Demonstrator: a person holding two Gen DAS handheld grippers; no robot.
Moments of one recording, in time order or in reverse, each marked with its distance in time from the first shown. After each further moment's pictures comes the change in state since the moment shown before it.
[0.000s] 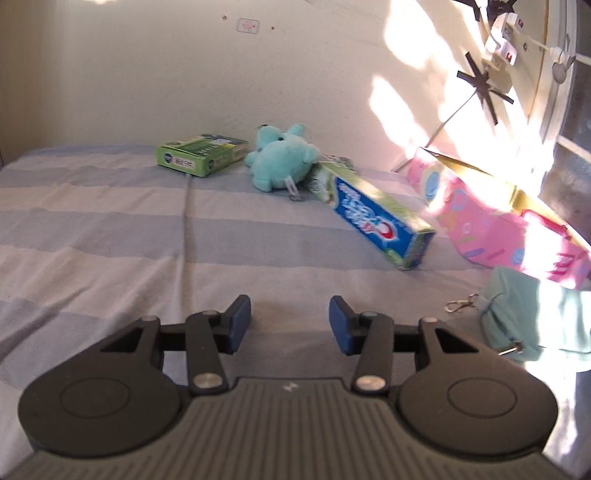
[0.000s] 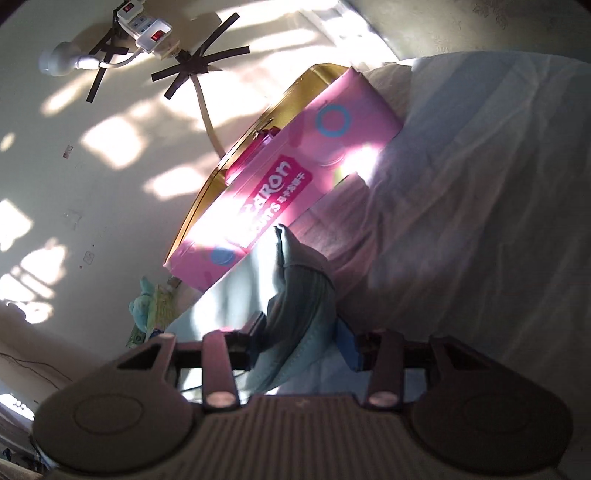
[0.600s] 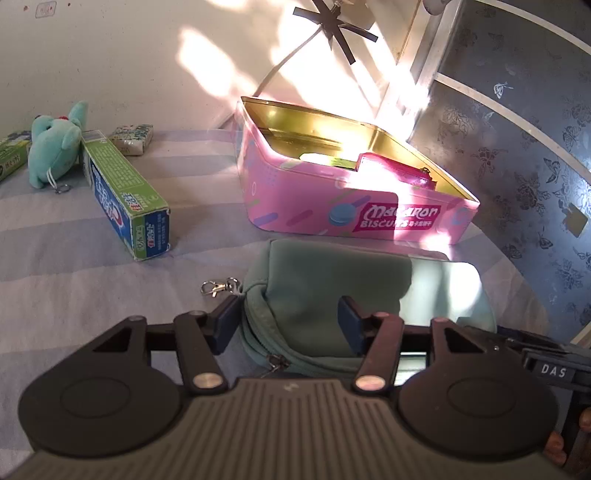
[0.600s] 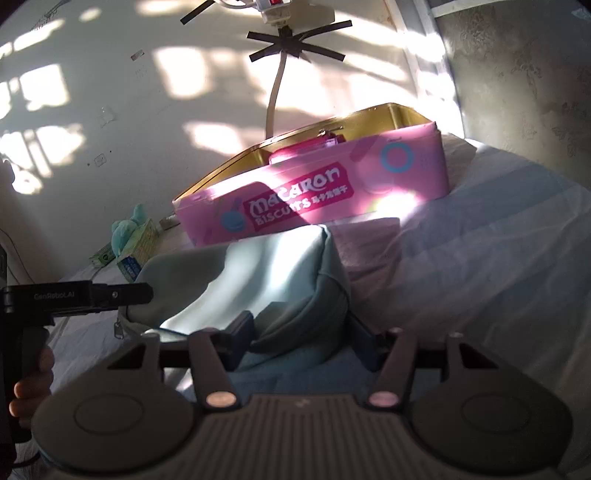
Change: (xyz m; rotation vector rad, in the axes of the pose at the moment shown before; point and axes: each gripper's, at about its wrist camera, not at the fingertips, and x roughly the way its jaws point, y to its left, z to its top) left arm 0.032 -0.132 -0.004 0.177 0.123 -0.293; right arm 0.002 0.019 -0.017 -0.473 -0.043 -0.060
